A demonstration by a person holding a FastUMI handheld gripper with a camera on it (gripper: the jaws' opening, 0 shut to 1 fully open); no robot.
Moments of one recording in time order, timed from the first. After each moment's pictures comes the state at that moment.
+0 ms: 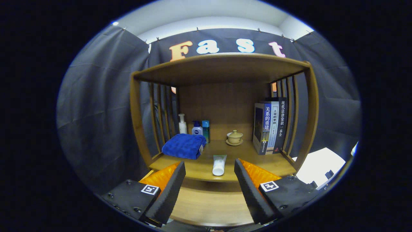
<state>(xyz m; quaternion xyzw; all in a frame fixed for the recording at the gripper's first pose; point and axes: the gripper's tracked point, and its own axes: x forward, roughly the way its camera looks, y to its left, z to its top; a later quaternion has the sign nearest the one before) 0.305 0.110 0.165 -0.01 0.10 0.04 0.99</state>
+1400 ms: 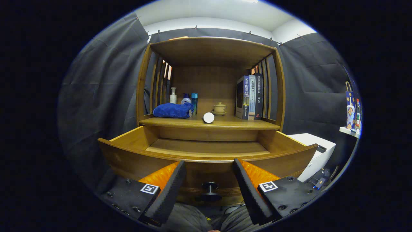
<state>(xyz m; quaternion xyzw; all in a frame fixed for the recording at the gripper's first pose) 0.216 0.101 -0.009 -0.04 0.11 -0.05 0.99</state>
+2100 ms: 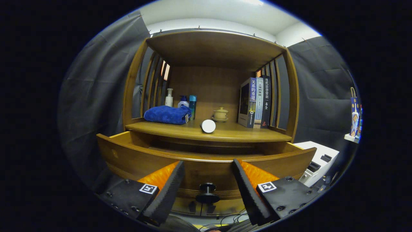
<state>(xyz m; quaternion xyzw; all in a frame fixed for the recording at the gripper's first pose) 0.305 0.092 -0.010 -0.06 0.09 -0.05 0.99</state>
